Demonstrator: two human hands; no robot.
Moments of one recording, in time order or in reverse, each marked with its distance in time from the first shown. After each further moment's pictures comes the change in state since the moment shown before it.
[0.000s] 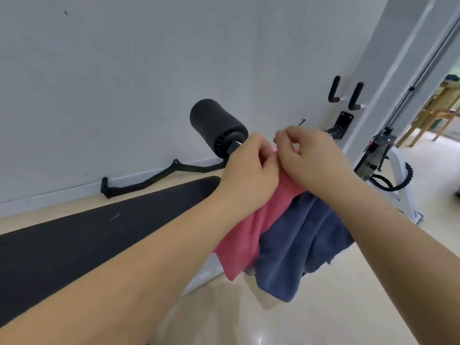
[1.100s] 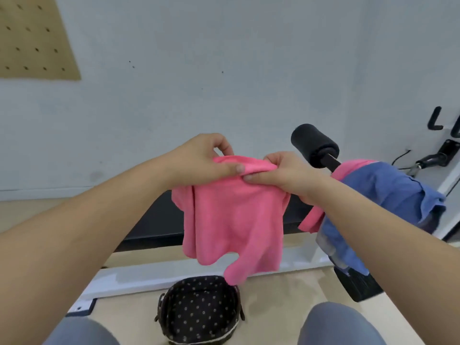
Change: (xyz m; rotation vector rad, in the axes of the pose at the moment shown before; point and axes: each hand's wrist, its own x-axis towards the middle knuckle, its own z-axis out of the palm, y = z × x) left_hand -0.193 0.115 -0.279 0.558 -0.065 -0.299; right_hand -0.120 -0.194 -0.003 0.731 -0.745 -0.108
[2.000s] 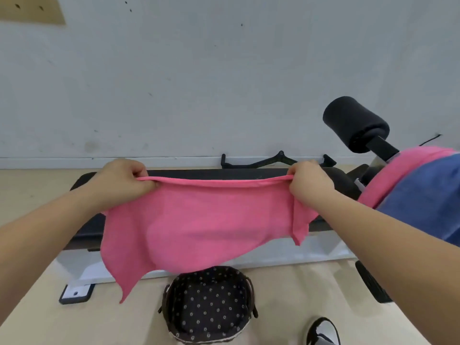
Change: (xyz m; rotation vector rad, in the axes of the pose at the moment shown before) left_hand 0.010 -0.261 -0.012 0.161 0.195 -0.434; right_hand 0.135 0.126 0.054 -0.883 0.270 0.280
